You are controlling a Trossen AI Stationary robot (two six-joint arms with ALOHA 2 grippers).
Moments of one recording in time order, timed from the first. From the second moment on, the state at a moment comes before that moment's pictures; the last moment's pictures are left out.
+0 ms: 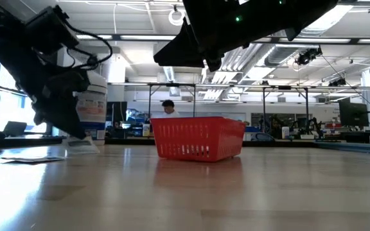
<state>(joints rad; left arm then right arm) -0.02 1.01 0.28 -0.12 -0.24 -0.74 0.20 1.79 0.97 0.53 0.38 0.07</state>
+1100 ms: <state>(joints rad) -0.24 1.17 0.45 0.34 -0.40 -0.60 0.27 1.46 0.97 0.11 0.60 0.02</state>
